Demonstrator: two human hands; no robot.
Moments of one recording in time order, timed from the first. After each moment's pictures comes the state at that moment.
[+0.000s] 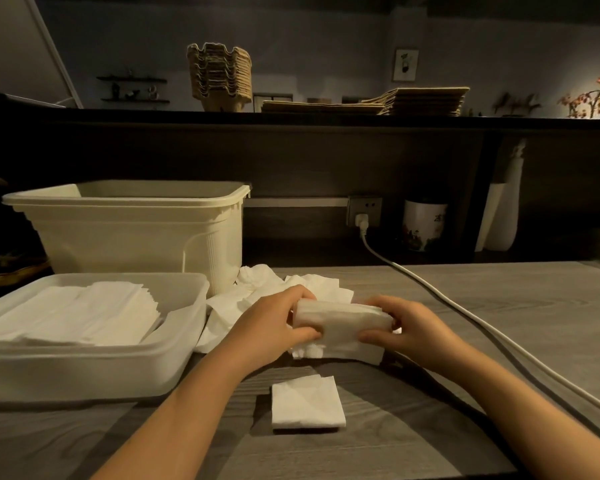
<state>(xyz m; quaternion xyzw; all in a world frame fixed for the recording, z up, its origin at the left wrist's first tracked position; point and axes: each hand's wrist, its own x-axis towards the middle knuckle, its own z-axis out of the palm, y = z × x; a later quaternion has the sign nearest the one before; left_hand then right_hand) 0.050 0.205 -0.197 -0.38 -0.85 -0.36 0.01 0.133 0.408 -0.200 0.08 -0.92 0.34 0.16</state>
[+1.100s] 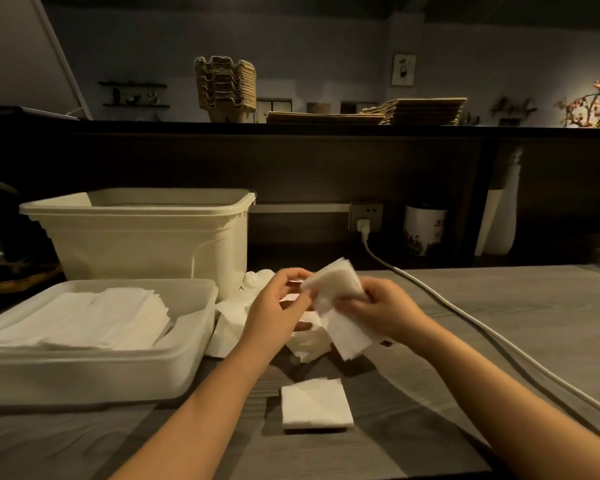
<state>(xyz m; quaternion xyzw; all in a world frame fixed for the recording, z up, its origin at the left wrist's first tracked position) 0.048 0.214 -0.196 -0.29 -0.70 -0.66 0.01 0.108 0.373 -0.179 0.02 -0.90 0.41 0.17</state>
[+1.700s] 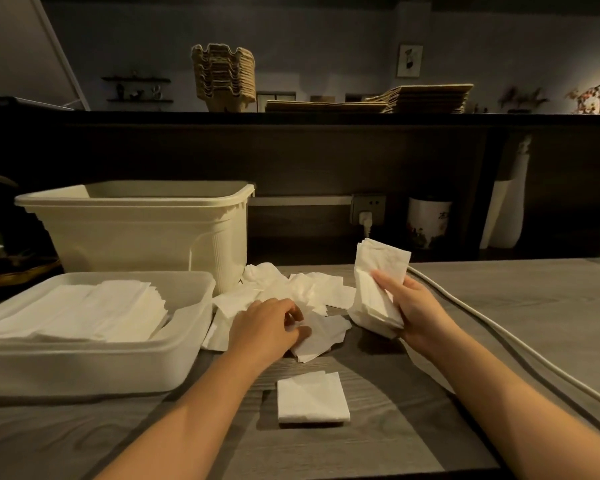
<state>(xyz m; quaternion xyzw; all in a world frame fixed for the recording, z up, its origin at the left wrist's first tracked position) 0.029 0.210 -0.220 -0.28 -0.93 -0.20 0.10 0.105 0.399 -0.195 -0.11 -0.60 0.77 0.17</state>
